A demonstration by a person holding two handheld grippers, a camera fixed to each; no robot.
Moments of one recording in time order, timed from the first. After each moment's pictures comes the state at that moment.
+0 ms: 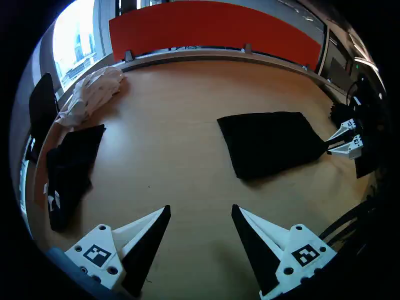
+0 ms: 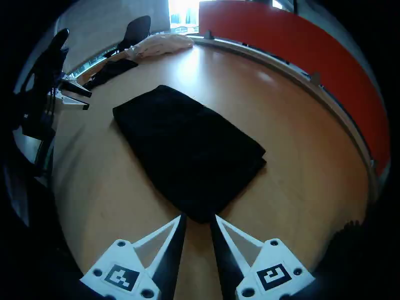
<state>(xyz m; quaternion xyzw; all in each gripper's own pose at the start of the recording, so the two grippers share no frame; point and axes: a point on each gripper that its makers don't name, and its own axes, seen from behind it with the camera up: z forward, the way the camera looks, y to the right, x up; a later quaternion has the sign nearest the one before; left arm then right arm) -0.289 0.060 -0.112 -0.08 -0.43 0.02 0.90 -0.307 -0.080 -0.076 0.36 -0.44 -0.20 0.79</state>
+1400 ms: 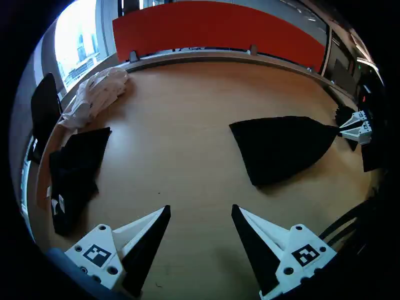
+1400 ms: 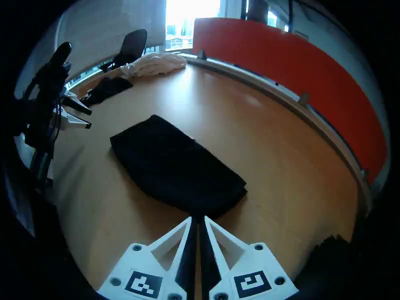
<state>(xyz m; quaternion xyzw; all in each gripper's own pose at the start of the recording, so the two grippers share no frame) -0.285 0.046 -0.099 -0.07 -0.43 0.02 0.90 -0.248 -0.094 -0.046 0.35 -0.38 -0.20 0.83</state>
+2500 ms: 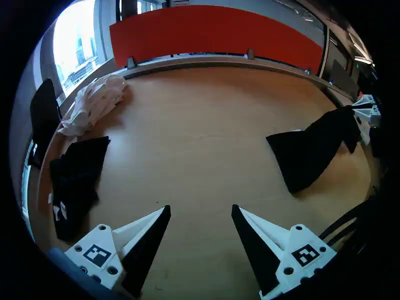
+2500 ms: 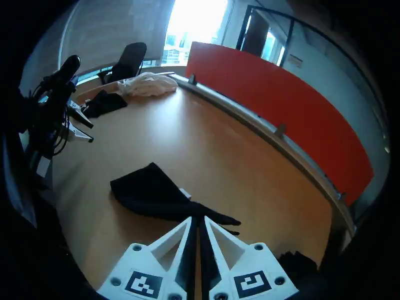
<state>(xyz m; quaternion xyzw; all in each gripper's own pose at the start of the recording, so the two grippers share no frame) -0.272 0.057 -0.091 -0.07 -0.42 0.03 0.90 -0.160 -0.068 -0.032 0.33 -0.31 -0.24 0.86</state>
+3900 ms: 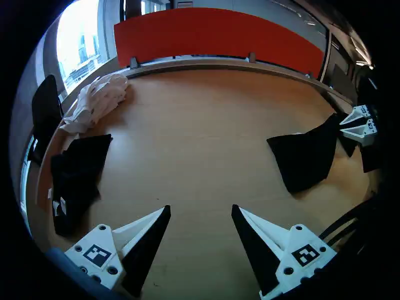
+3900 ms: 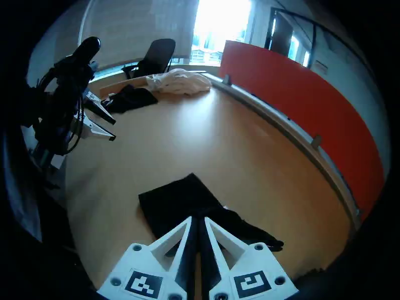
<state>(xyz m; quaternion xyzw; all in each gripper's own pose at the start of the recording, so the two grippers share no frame) -0.265 0.054 -0.099 -0.07 -0.42 0.01 0.91 -0.200 -0.156 -0.055 0.41 -0.32 -0.24 0.82</state>
